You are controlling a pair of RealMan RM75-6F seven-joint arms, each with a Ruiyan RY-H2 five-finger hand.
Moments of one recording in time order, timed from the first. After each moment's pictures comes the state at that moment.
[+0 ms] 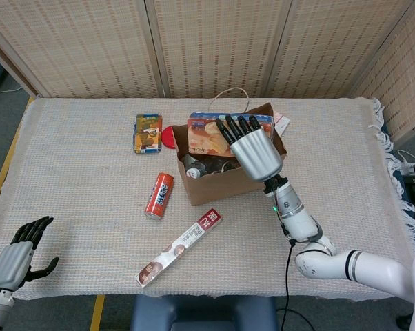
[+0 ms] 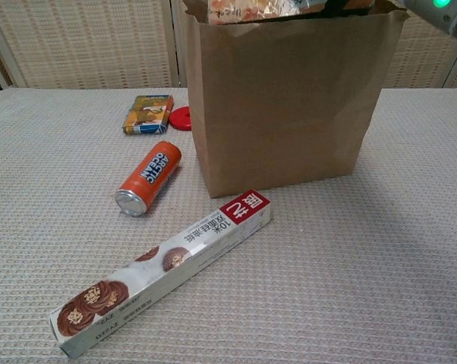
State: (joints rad) left arm -0.12 -1.05 0.02 -1.77 1.44 1.32 -0.07; right arm 0.88 -1.44 0.31 -1.50 -1.30 1.22 -0.81
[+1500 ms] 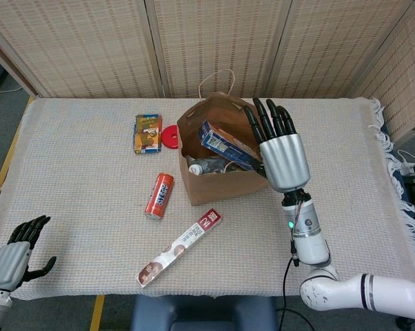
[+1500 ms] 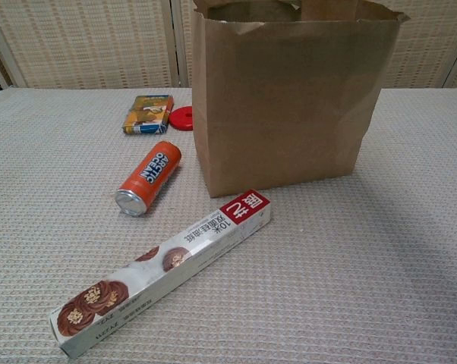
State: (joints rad) left arm -0.11 -1.05 0.02 -1.76 1.44 1.34 -0.06; right arm 0.75 -1.36 0.38 -1.90 -1.17 1.45 -0.81
